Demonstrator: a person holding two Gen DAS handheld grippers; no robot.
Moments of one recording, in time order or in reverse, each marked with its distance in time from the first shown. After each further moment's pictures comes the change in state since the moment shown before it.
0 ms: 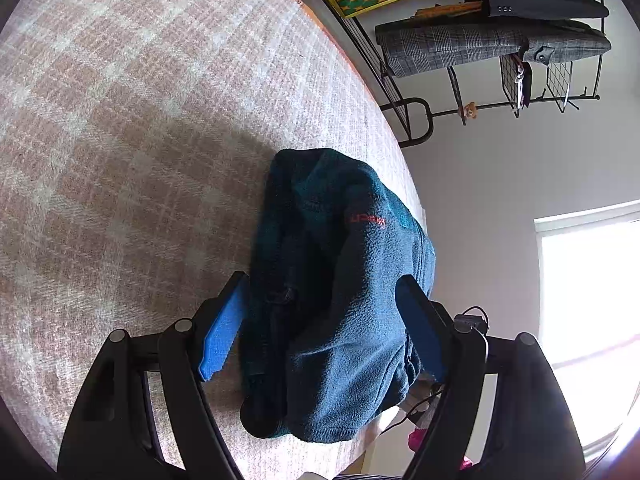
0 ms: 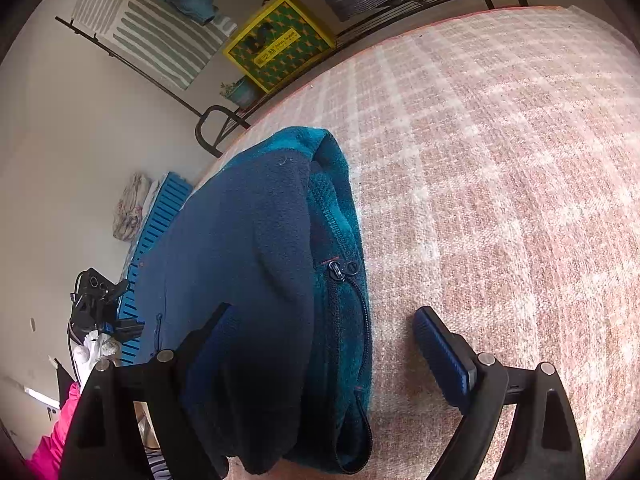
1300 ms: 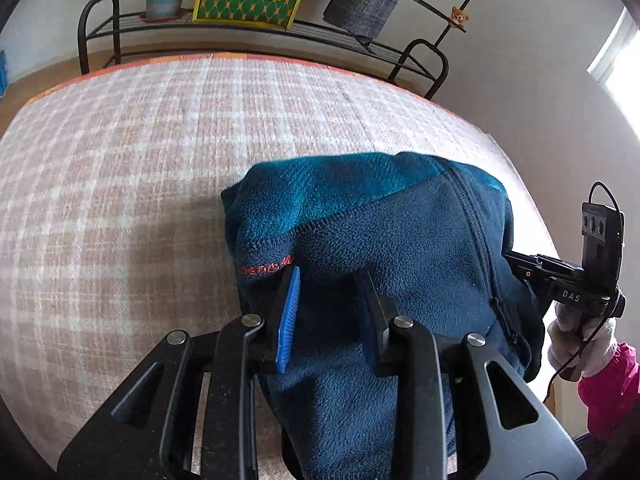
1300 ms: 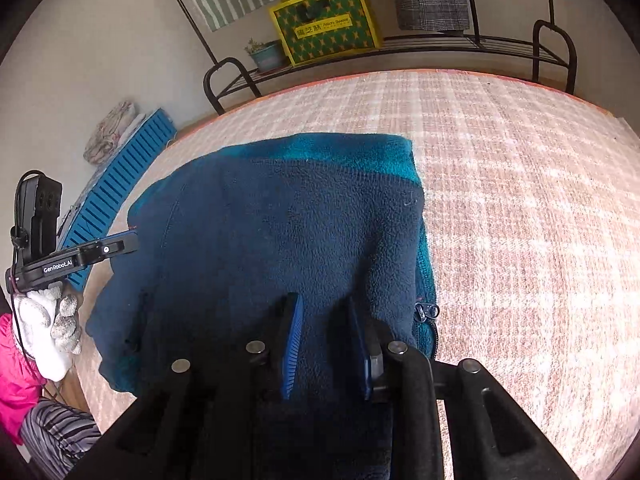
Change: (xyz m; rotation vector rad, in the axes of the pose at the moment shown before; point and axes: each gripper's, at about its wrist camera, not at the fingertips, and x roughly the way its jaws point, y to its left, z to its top) left arm 0.058 -0.082 -0.029 0.575 -0.061 0.431; right arm 0.029 0.071 0.003 -0.351 0.025 -0.212
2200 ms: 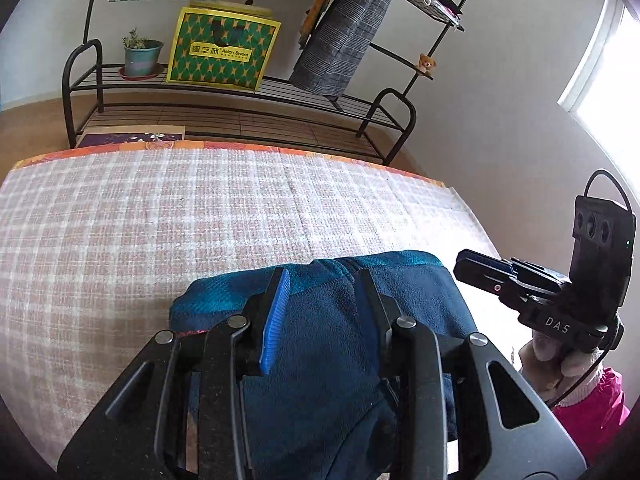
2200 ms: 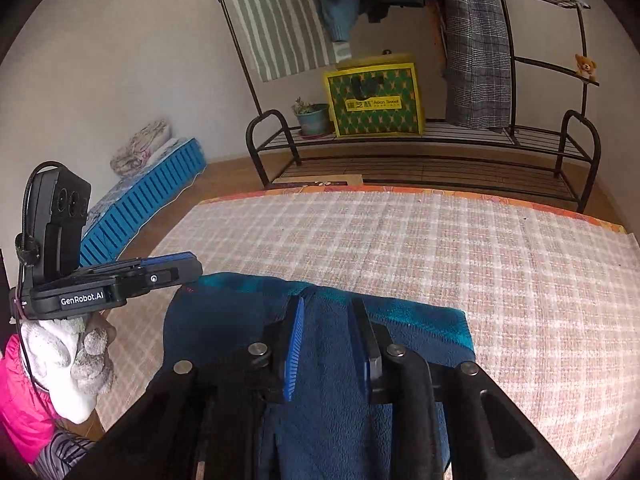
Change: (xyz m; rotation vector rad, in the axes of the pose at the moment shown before) left arm -0.047 -0.066 0.074 0.032 -0.158 -0.058; right arm -0.042 0.075 0.096 -0.110 -0.168 0.036
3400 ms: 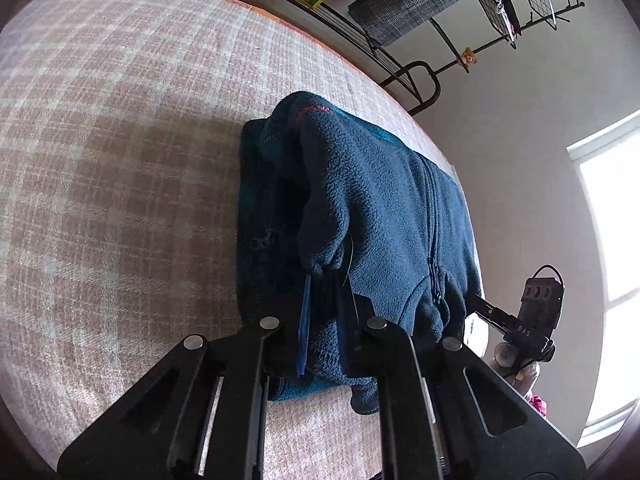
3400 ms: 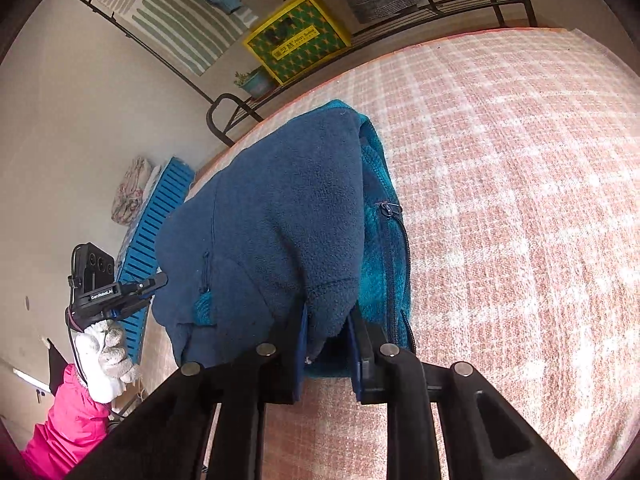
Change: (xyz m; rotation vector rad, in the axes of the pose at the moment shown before) left arm -0.019 0.097 -0.100 -0.335 0.195 -0.153; right arm -0.052 -0.088 -0.143 0.402 0.133 0.117
